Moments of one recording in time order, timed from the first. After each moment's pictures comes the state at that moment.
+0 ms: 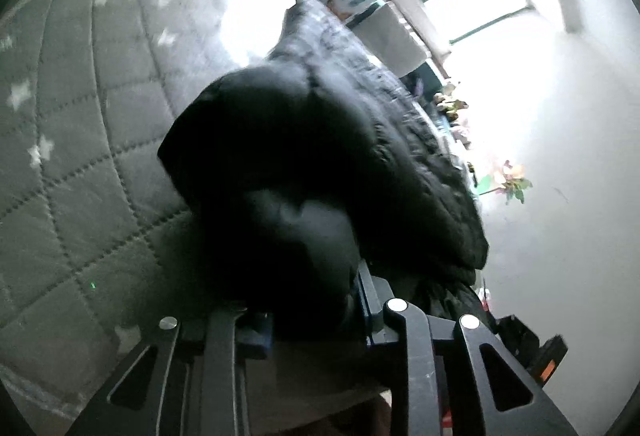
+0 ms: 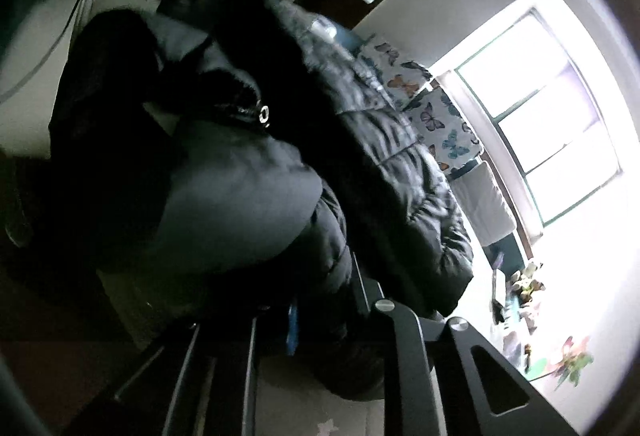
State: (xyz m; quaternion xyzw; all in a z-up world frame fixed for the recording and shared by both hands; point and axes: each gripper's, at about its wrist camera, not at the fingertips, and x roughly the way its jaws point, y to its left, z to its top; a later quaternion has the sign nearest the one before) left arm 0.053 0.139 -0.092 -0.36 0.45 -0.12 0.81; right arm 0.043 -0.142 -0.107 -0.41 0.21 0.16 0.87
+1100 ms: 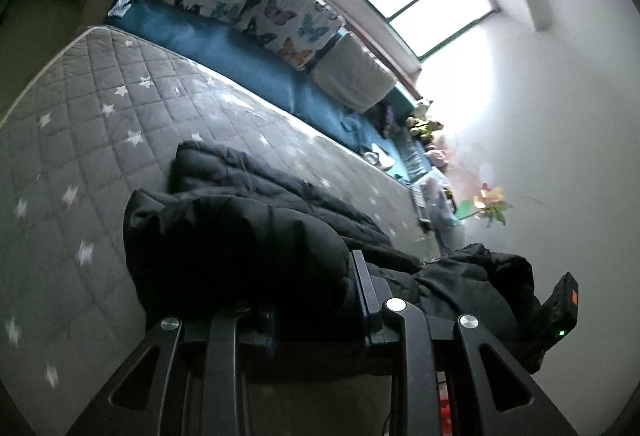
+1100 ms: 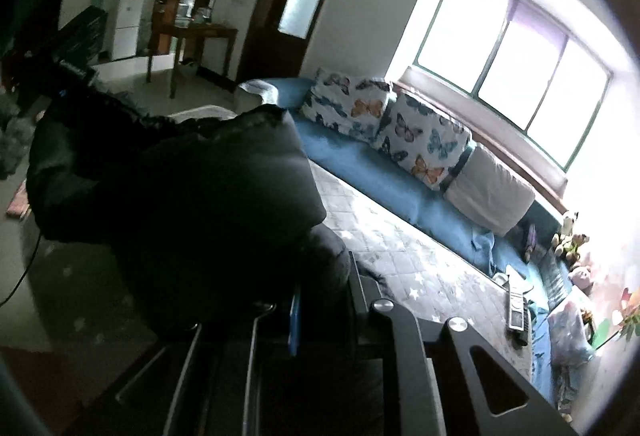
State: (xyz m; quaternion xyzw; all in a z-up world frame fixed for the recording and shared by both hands) left arm 0.272 0.157 0.053 -0.34 0.42 -0.14 0.83; right arm 0.219 -0.186 0.030 -0.23 0.21 0.17 0.94
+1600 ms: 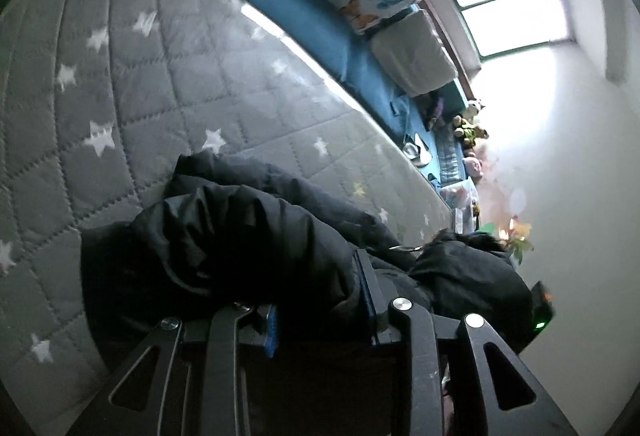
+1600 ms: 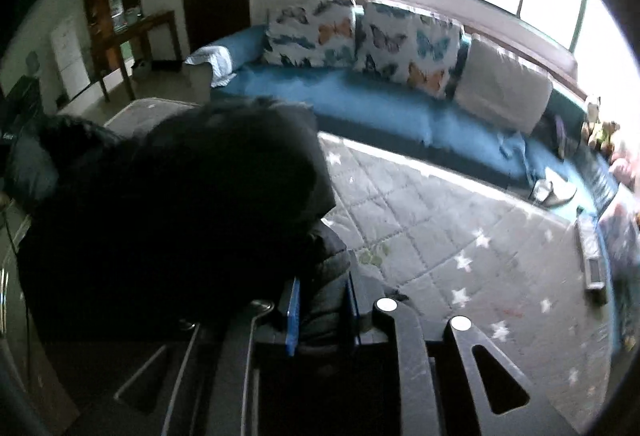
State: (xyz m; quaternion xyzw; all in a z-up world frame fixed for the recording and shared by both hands) left arm 0.447 0.197 -0.070 -0.43 0.51 -0.09 0.74; right arm 0.378 -0.210 -0.035 -0.08 0.36 0.15 0.92
